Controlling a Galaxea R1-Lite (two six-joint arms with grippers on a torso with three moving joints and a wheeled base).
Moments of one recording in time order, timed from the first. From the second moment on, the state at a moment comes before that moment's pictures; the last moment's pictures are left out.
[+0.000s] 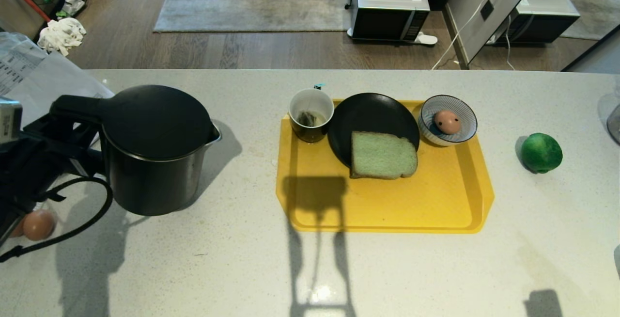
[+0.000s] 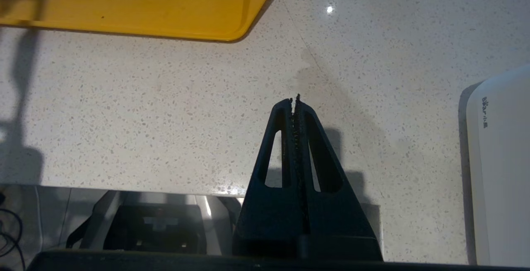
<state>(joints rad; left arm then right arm) 0.16 1.52 -0.40 -1.52 -0.29 0.28 0.01 0.00 0.00 0.00 -0.02 0.01</state>
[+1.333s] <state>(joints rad) 0.03 1.84 -0.86 -1.52 -0.22 0.23 0.01 0.00 0.00 0.00 -0.02 0.01</state>
